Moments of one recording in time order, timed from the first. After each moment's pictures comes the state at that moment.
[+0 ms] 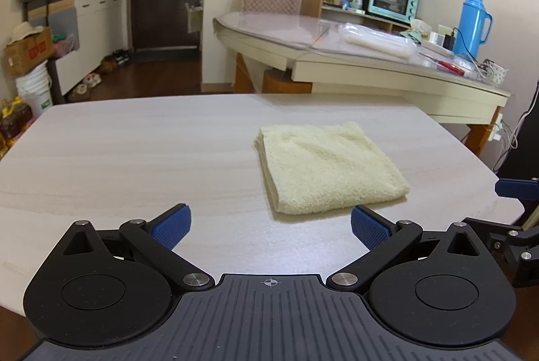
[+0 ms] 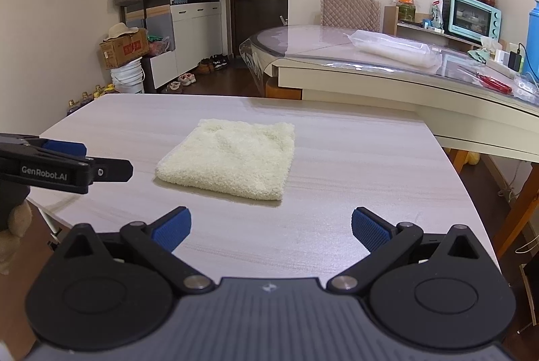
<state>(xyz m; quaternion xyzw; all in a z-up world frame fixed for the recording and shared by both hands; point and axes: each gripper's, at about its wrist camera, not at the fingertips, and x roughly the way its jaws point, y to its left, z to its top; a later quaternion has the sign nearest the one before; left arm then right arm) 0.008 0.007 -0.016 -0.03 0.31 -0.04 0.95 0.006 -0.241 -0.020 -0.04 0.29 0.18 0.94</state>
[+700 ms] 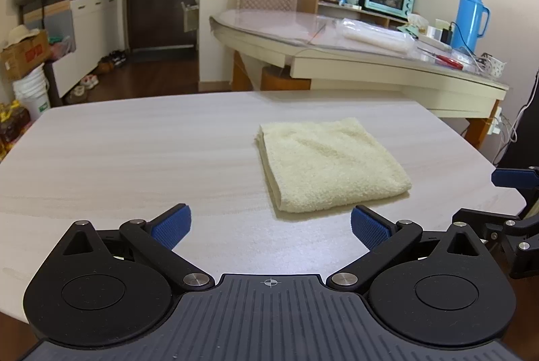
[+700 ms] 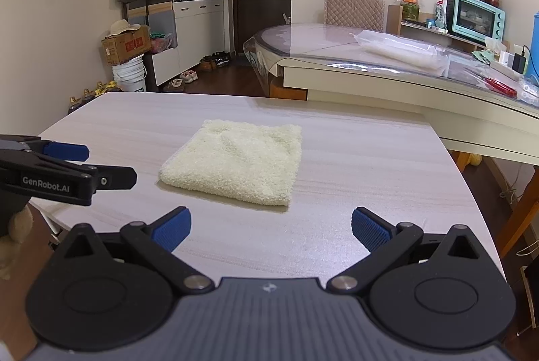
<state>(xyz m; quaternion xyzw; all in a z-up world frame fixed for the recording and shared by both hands) 0.010 0.008 -0.017 -0.02 0.31 -0.05 0.95 0.012 -0.233 -0.018 -0.05 0.29 0.18 0.94</state>
